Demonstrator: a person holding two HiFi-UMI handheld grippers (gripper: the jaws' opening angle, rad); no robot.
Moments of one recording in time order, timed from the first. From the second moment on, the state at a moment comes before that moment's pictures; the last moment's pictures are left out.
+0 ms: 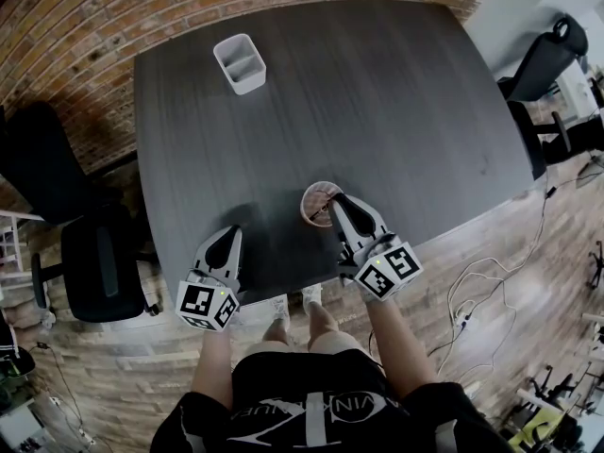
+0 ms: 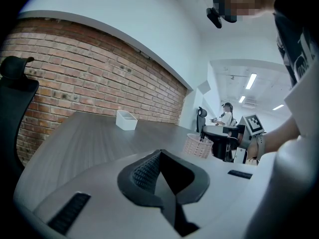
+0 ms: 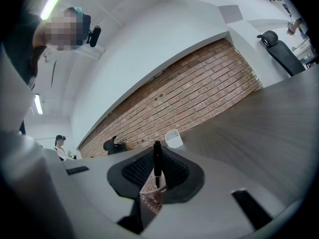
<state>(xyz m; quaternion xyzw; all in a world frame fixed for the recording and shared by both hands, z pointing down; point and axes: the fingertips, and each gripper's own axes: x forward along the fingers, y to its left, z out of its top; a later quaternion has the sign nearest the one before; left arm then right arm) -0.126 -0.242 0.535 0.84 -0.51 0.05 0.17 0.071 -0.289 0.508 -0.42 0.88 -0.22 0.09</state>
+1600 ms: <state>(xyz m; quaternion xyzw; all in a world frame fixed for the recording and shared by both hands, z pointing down) -0.131 -0.238 0.532 0.84 -0.51 0.05 0.17 0.094 -0.290 0.505 -0.46 0.86 -0.20 0.08</state>
